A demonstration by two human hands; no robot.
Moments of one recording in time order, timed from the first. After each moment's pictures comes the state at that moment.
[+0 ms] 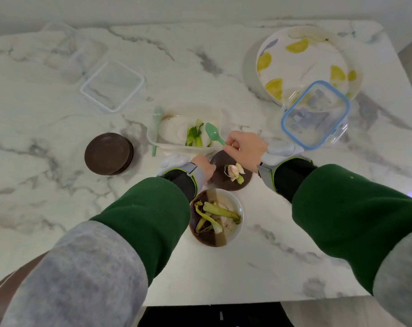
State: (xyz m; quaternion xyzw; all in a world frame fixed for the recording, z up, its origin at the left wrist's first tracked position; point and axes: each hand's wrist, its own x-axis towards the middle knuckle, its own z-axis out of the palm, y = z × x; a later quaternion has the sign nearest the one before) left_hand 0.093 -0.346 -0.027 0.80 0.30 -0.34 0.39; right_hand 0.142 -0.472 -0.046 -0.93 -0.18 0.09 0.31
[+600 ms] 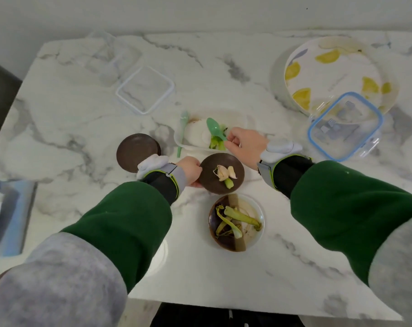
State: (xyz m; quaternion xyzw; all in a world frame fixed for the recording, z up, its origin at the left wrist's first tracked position) left_hand 0.072 -0.281 0.002 0.68 0.42 -0.30 0.52; right_hand 0.149 -0.420 -0.006 -0.91 -0.24 0.20 0.29
